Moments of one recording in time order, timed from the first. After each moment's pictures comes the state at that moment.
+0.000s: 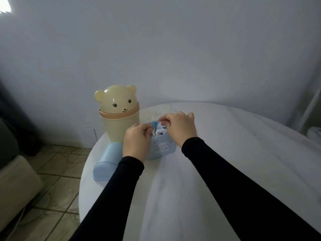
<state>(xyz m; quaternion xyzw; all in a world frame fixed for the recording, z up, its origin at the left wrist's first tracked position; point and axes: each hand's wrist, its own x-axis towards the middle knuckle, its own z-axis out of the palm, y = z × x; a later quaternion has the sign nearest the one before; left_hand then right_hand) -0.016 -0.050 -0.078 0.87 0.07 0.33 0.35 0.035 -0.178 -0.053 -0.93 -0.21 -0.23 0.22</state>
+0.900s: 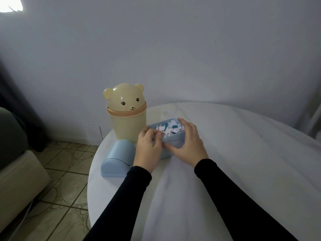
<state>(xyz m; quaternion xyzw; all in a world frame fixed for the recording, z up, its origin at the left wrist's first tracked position) -0.033 -0.062 -0.097 0.82 0.07 0.26 0.50 0.015 -0.193 -0.110 -0.88 -0.17 -0.17 0.42</state>
